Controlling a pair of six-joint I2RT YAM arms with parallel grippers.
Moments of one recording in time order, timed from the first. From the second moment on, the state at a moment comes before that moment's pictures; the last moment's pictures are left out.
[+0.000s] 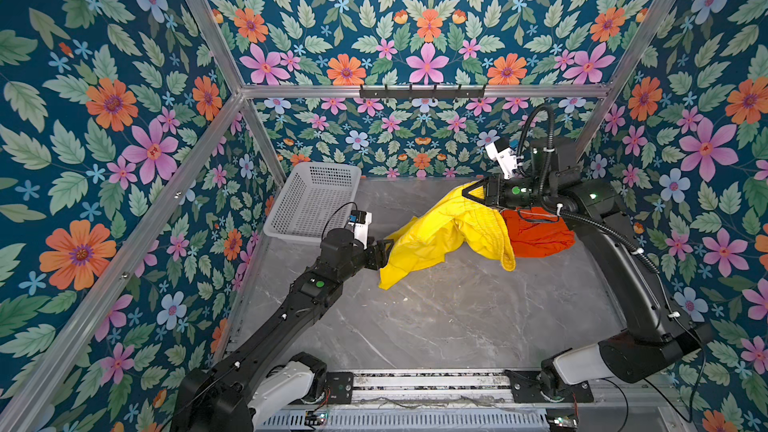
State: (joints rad) left arm -0.48 1.01 0.68 -0.07 0.18 -0.28; right arm 0.35 1.46 1.91 -0.98 -0.63 0.45
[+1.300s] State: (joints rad) left arm -0.69 1.29 0.42 0.34 0.32 0.33; right arm 0.26 1.59 2.31 -1.15 -0.63 0.47
